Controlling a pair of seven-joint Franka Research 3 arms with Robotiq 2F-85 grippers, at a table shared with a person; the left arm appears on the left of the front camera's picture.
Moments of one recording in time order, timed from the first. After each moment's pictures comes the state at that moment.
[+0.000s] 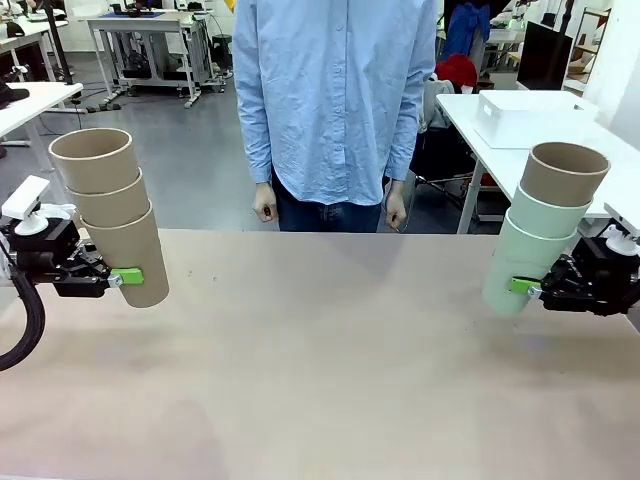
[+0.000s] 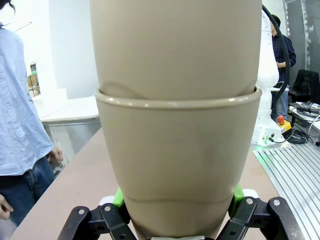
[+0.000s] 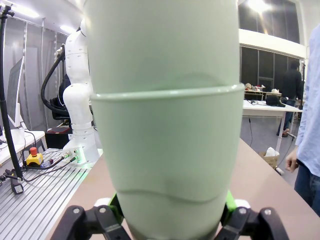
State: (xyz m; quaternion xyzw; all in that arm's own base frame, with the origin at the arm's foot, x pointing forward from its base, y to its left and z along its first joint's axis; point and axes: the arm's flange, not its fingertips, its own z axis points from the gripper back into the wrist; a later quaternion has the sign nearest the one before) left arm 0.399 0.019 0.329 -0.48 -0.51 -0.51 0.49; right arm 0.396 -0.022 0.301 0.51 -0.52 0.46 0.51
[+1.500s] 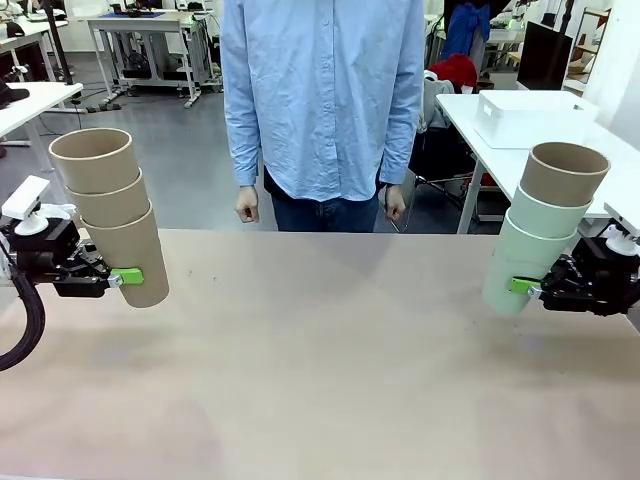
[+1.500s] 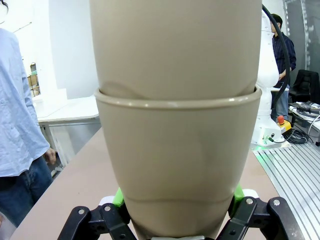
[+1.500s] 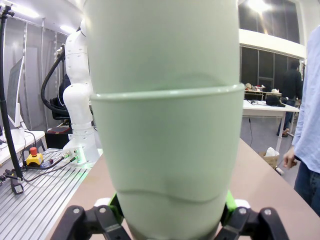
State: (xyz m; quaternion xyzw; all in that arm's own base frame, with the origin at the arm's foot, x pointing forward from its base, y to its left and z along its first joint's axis) left arm 0.399 0.019 0.329 -0.48 -0.51 -0.51 0.49; right arm 0.396 -0.022 0.301 0.51 -0.52 0.46 0.51
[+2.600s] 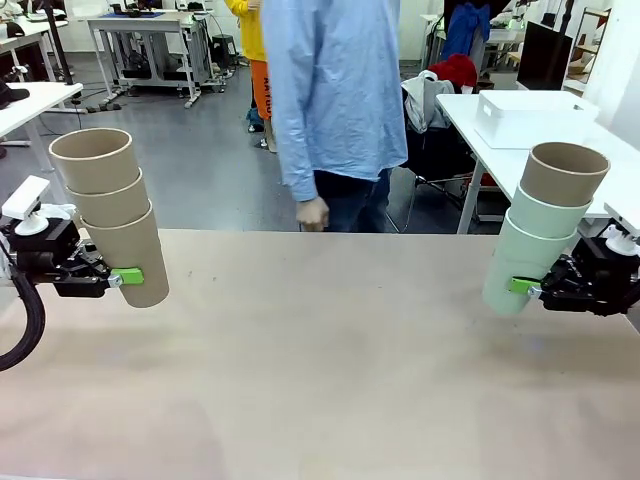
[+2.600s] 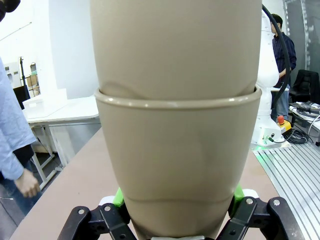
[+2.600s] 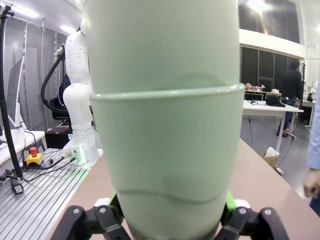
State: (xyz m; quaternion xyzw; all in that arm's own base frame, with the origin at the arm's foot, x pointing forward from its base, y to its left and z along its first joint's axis) left arm 0.399 0.019 0.329 -0.48 -0.51 -0.51 0.49; right arm 0.396 -0.022 0.301 0.51 -0.52 0.46 0.51
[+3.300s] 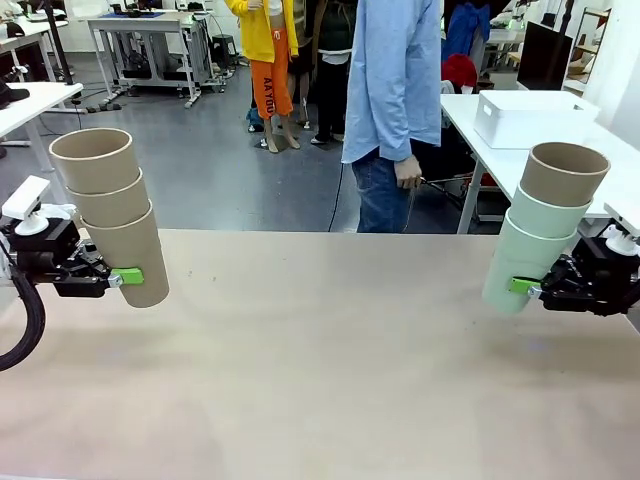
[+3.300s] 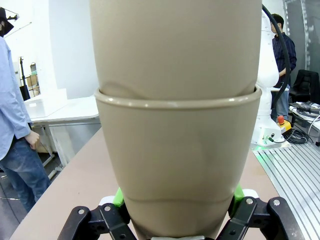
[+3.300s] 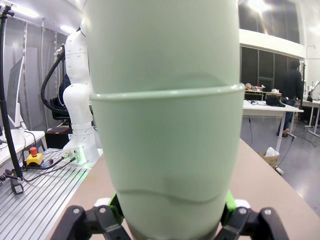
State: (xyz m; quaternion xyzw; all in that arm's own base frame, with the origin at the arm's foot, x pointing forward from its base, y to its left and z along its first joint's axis) left arm 0.399 0.019 0.329 -0.48 -0.51 -0.51 0.49; right arm 0.396 -0.022 0.301 0.51 -0.52 0.46 0.51
